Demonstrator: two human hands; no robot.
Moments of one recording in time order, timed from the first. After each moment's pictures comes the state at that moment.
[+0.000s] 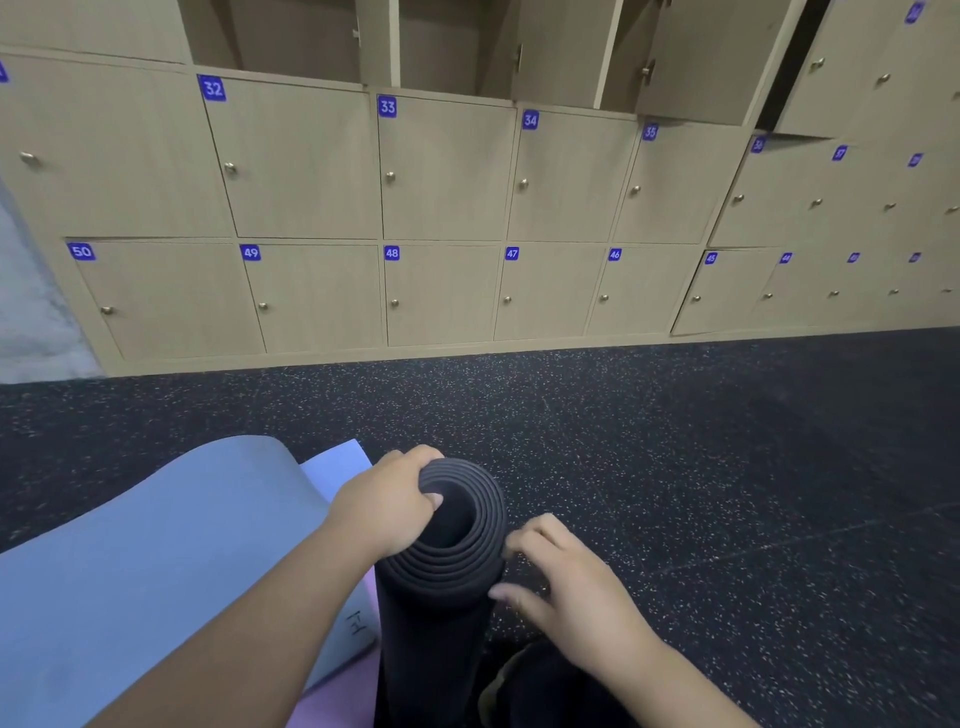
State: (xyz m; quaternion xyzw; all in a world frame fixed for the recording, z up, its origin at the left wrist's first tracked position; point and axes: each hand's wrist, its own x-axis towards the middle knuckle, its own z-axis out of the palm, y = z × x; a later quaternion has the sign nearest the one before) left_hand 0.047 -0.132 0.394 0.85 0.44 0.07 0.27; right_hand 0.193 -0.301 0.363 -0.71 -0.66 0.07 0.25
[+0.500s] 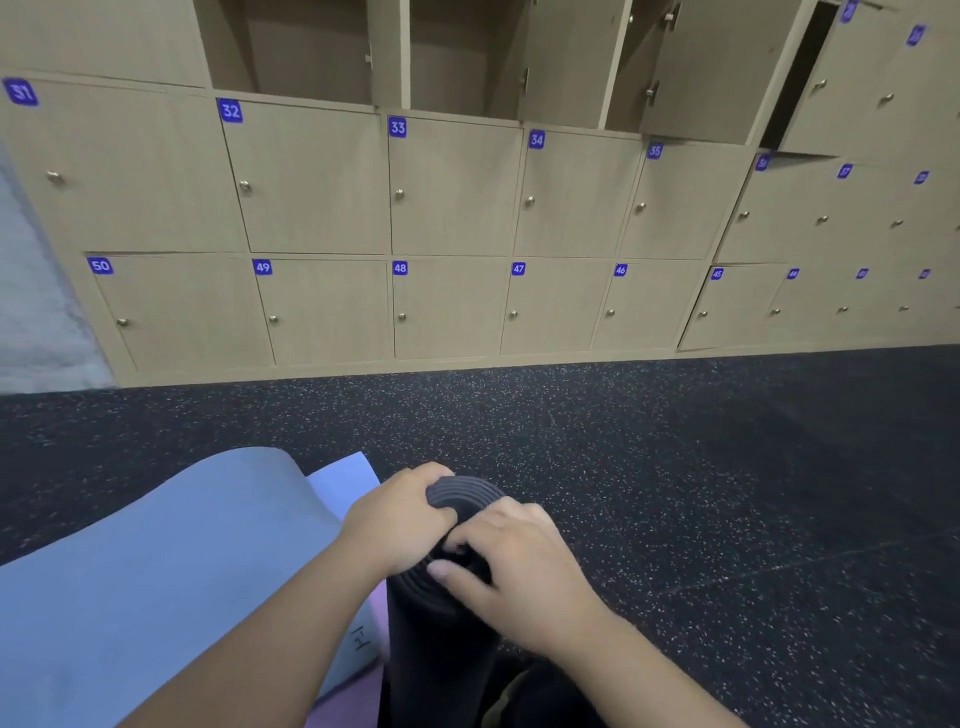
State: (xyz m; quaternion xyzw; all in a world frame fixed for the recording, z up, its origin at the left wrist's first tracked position) left_hand 0.047 -0.143 0.400 0.82 0.45 0.10 0.33; right_hand 0.160 -0.262 0.398 -0.67 -0.71 -0.02 0.23
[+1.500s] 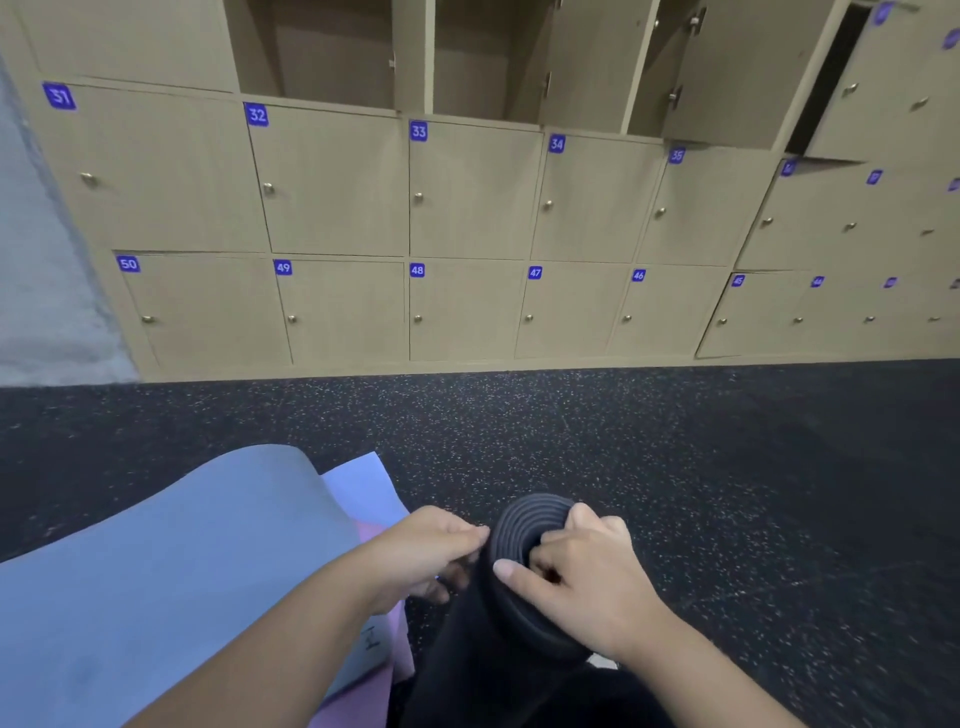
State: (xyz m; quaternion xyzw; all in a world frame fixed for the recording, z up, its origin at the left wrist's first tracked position) left_hand 0.043 -0.156 0.392 0.66 0.36 0.05 0.66; right_hand 0.196 -0.276 0.396 -0.73 -0.67 0.01 0.11
